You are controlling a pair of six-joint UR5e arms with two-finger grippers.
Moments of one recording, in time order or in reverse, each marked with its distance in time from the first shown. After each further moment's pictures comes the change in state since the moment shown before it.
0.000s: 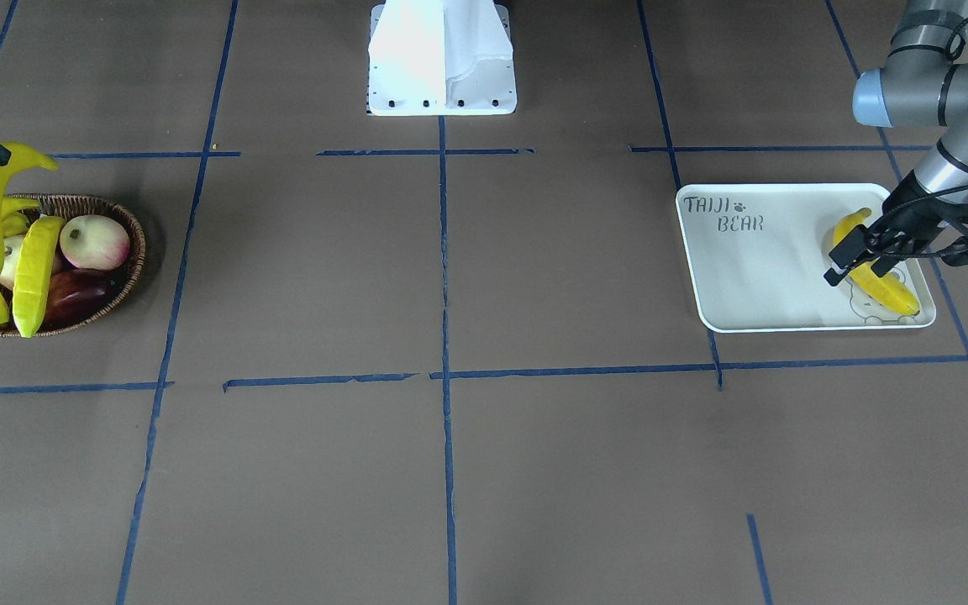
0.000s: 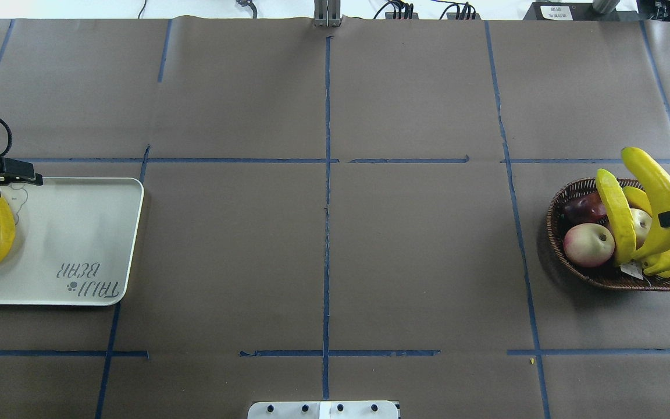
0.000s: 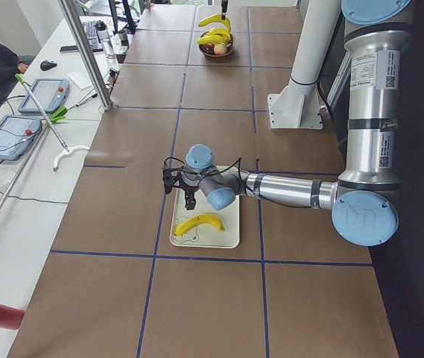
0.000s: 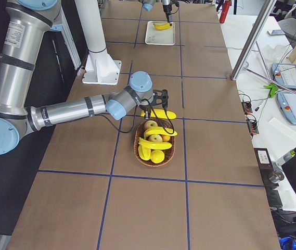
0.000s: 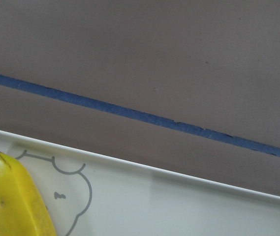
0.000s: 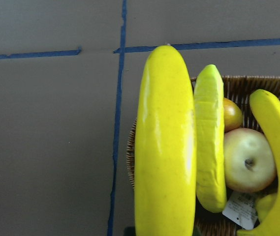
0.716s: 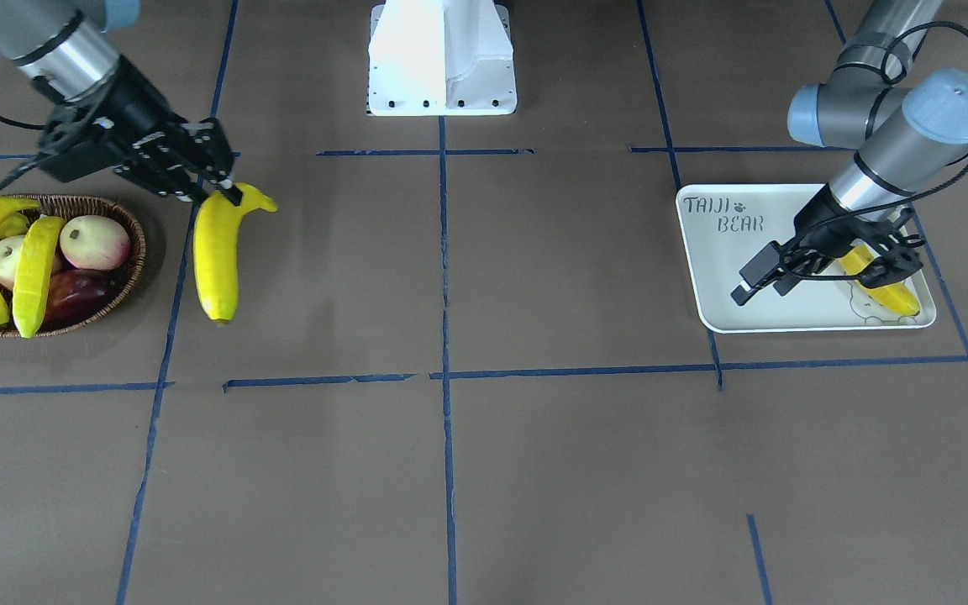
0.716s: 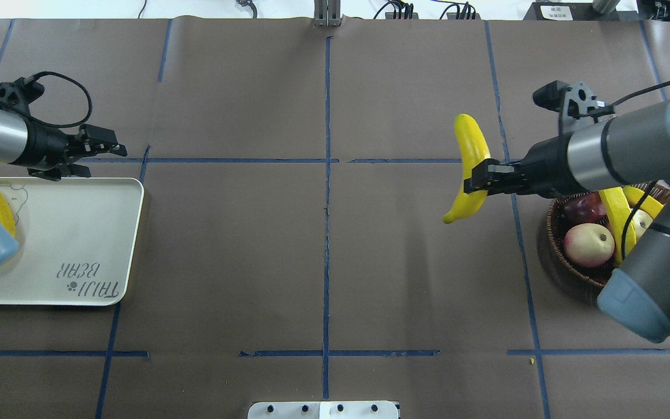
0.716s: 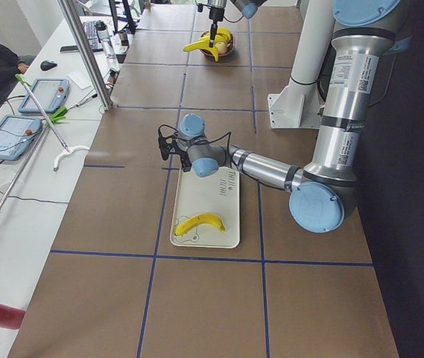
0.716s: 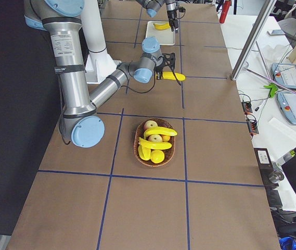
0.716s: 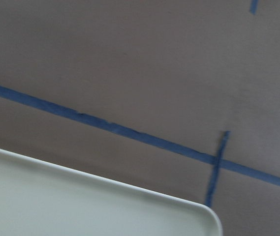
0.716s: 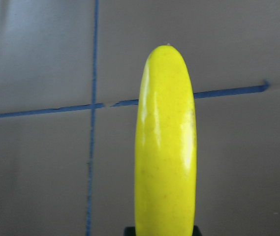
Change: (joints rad) left arm 0.102 -0.257 -0.020 -0.011 -0.002 -0.388; right arm -0.443 0.495 -0.037 -0.005 -0.433 0.567
